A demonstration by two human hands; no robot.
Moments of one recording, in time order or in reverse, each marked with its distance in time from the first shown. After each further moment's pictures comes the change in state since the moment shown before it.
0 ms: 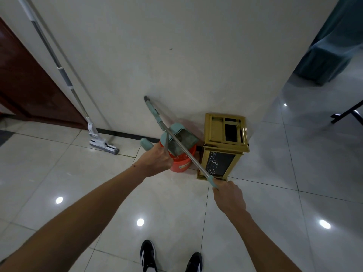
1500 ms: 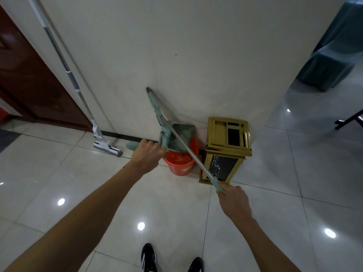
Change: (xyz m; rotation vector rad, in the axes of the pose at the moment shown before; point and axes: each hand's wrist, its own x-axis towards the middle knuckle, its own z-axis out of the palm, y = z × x) left_hand -0.017 -0.015 0.022 -0.302 0.038 -0.401; right_hand -0.009 0.008 -0.001 0.112 0.088 -0.025
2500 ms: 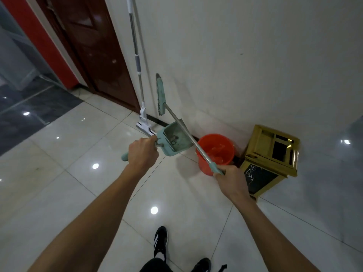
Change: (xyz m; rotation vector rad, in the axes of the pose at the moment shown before) left_hand -0.146 -0.059 0.042 -0.540 0.129 -0.849; right_hand 0.018 -0.136 0.017 0.240 -0.179 -0.255
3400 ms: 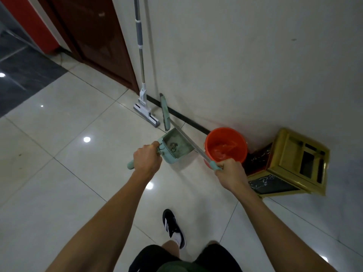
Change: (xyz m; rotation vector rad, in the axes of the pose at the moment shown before) left_hand 0.151 -0.104 0.129 -0.078 -0.234 -0.182; right_hand 0.184 -0.083 0.084 -0.218 -0.239 0.188
